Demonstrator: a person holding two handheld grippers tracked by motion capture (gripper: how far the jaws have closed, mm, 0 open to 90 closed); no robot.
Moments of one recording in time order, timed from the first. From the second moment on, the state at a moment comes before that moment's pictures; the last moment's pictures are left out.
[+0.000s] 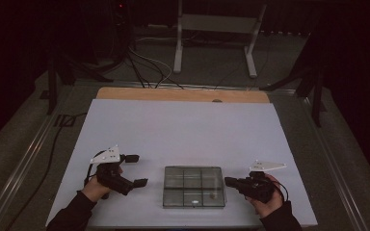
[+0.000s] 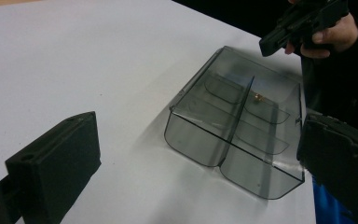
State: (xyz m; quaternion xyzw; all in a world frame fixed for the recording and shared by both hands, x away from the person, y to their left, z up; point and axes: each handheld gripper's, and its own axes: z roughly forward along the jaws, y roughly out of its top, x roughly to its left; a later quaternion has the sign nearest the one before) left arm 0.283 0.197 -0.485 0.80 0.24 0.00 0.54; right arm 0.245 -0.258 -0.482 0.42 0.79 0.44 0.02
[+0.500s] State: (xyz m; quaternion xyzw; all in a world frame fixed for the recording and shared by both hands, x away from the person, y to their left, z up) left arm 0.284 0.194 -0.486 0.80 0.24 0.00 0.54; right arm 0.254 -0.259 -0.482 0.39 0.77 0.50 0.03
